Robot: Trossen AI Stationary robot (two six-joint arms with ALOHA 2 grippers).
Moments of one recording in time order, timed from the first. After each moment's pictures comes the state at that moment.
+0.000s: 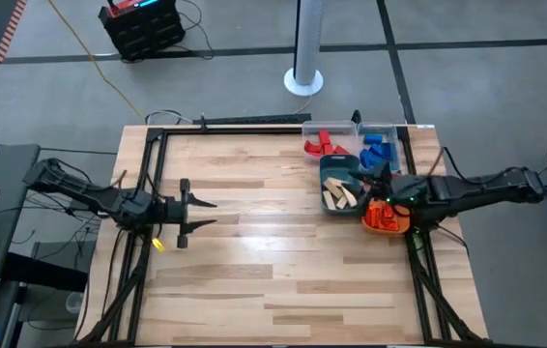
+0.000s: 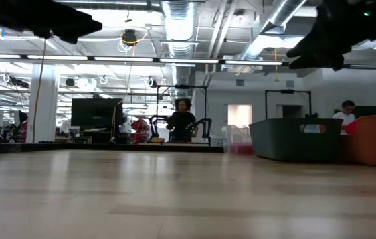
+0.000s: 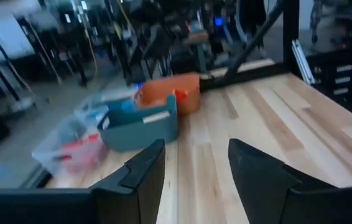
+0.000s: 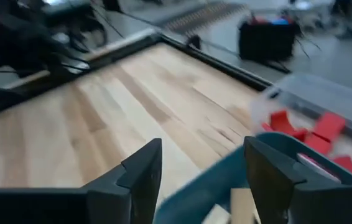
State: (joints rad) left arm -0.31 0.55 0.38 0.08 -0.39 0.19; right arm 0.08 0.66 0.53 -0.30 0.58 0.44
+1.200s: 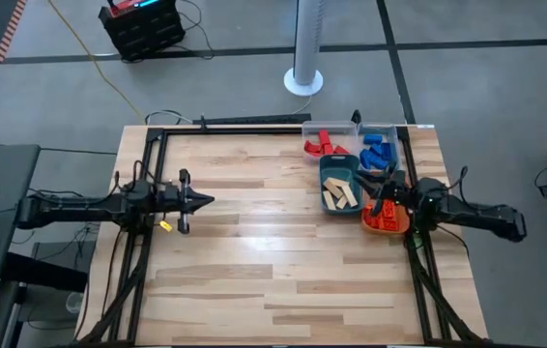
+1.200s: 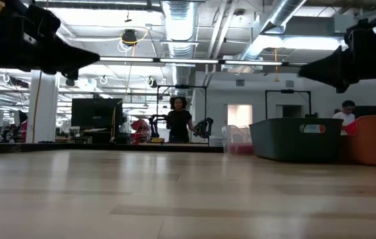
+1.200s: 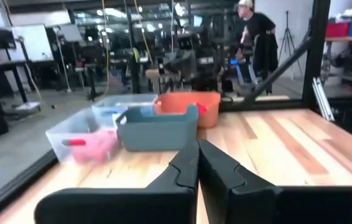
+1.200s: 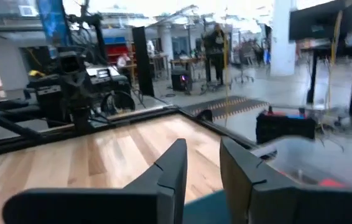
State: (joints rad) left arm 0.14 0.38 0.03 0.44 0.03 0.08; right arm -0.17 0.00 0.01 0.07 0.27 0.06
